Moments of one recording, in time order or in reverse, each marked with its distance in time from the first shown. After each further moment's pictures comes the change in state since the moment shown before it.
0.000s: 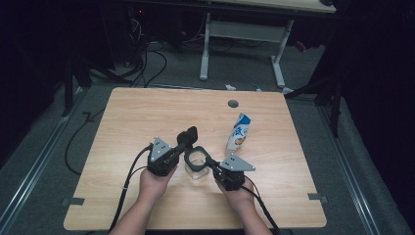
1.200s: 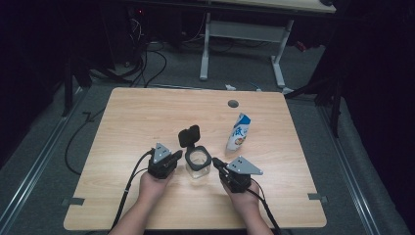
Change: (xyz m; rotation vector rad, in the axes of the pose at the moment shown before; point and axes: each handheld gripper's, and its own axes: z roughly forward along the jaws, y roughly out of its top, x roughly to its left) left arm 0.020 -0.044 0.027 0.100 -0.002 0.000; right arm -0.007 -0.009 -0.015 -0.016 -0.058 0.020
